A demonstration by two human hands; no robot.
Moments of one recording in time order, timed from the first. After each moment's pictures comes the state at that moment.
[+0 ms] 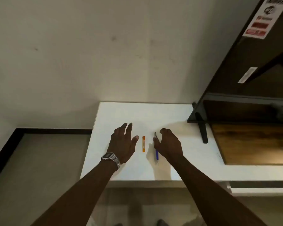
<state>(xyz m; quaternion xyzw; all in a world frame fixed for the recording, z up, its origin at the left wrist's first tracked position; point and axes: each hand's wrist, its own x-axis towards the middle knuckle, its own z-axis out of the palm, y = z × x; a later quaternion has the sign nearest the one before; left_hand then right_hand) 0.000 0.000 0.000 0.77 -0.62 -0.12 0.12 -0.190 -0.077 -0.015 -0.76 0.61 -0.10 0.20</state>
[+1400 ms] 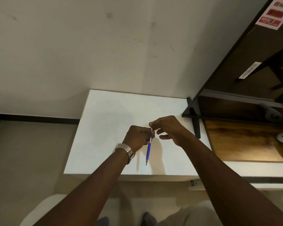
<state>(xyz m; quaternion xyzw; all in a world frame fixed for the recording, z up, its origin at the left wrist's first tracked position) -0.067 -0.030 0.014 0.64 -0.31 -0.54 0.44 -0.208 -0.114 0.047 -0.56 0.58 -0.12 0.58</state>
